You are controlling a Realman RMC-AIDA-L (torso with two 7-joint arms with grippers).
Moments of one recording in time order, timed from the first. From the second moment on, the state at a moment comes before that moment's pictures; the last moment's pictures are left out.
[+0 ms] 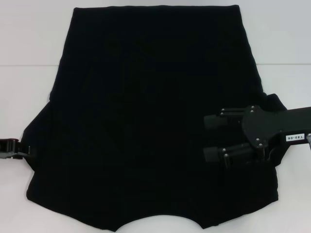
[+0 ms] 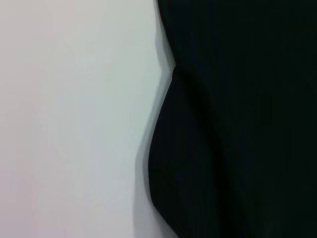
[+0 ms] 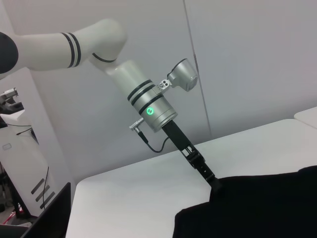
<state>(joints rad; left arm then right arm) -0.62 -1.95 0.48 0.79 2.70 1.40 -2.36 0.66 2.04 -0.75 -0.79 -2.01 -1.81 1.54</state>
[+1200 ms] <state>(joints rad) -0.57 -1.96 0.42 0.81 2.65 1.33 -2.33 0.65 2.05 -0.73 -0.78 -2.01 -1.80 1.54</state>
